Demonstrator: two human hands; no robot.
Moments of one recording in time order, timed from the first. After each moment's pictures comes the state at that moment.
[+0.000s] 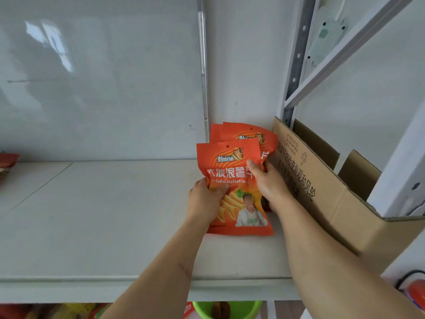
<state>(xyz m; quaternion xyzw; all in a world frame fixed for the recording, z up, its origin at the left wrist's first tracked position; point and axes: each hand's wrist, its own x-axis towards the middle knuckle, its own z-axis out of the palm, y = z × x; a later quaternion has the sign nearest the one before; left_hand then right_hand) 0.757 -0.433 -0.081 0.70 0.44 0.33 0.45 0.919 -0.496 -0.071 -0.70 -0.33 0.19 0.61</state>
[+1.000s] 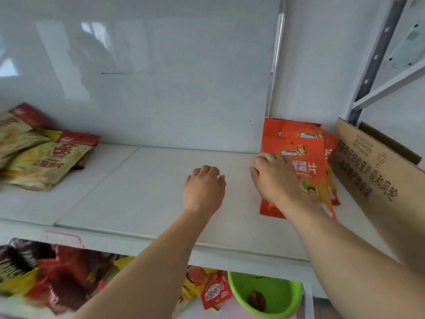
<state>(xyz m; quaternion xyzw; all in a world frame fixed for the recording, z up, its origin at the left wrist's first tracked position) 0.604 -0.384 -0.063 0.84 0.48 0.27 0.06 0.770 -0.453 -0.043 -0.78 -0.57 -0.21 0.16</state>
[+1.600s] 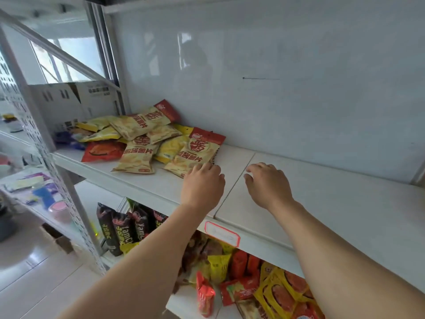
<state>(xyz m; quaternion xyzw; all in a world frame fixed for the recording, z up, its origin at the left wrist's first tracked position) 0.279 -0.255 -0.052 0.78 0.57 0.24 -0.06 0.450 -0.275 -0.047 -0.70 -0.69 -0.09 0.18</state>
